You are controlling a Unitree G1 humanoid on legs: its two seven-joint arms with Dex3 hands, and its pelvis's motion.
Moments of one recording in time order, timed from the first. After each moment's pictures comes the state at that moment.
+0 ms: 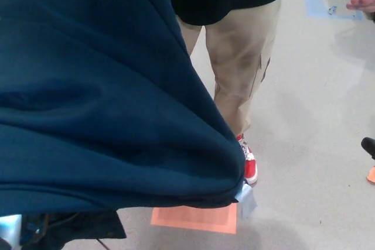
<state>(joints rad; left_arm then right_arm) -1.09 0.37 0.05 0.93 0.01 -0.02 -0.74 -0.38 -0.55 -0.38 0.73 0.43 0.34 0.81</state>
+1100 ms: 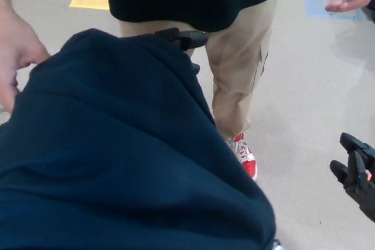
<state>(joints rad) -0.80 0.25 0.02 0.72 -0.04 -0.01 -0.75 -0.29 -0.31 -0.24 0.81 0.22 -0.13 0.45</state>
